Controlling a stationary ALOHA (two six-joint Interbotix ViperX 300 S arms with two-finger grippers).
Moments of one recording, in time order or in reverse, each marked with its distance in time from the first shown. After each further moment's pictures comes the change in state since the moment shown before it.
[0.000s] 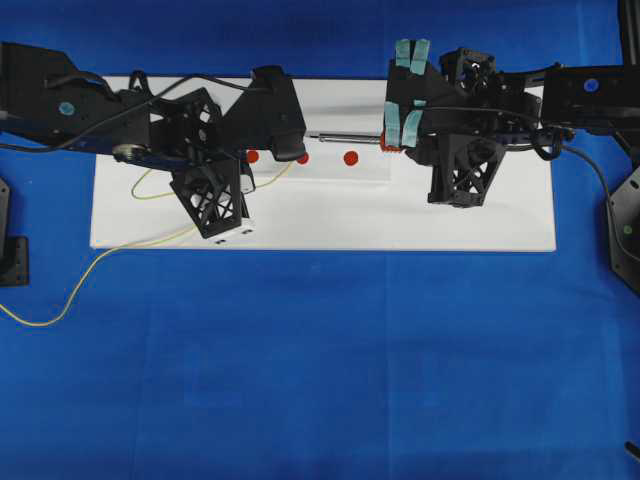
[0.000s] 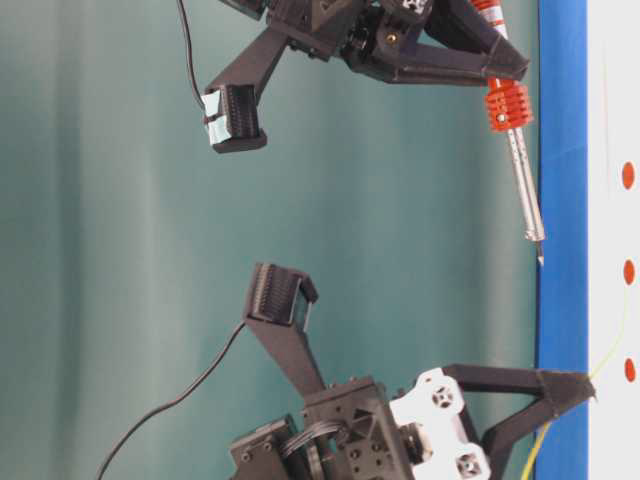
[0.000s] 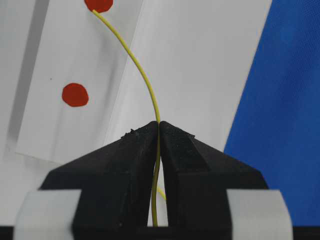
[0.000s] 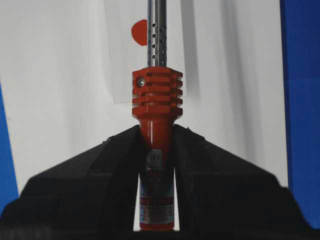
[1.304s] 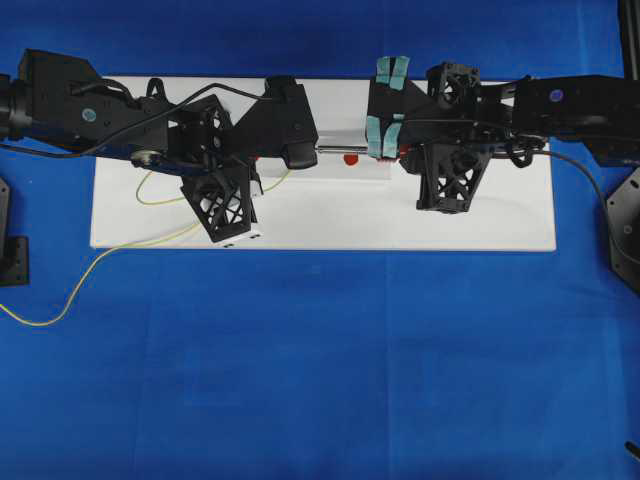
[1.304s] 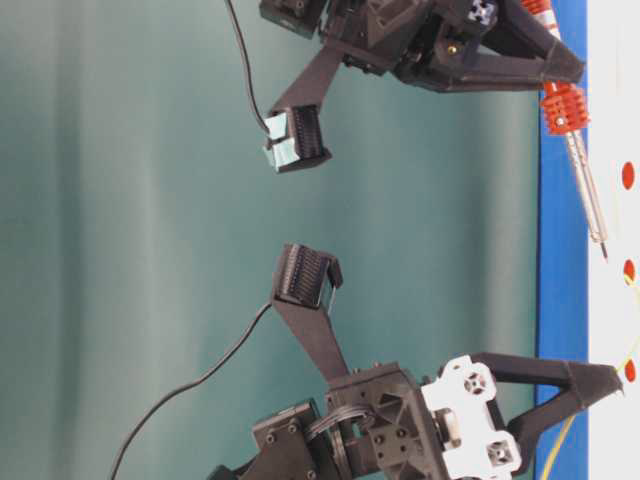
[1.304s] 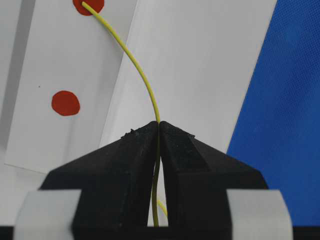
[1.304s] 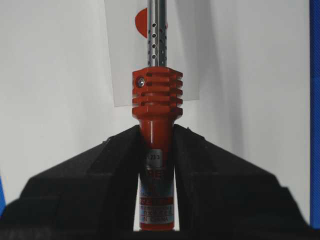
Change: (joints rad) left arm -0.008 0.049 -0.021 0.000 0.006 0.003; right arm 0.000 0.103 0.005 0.000 -0.049 0.003
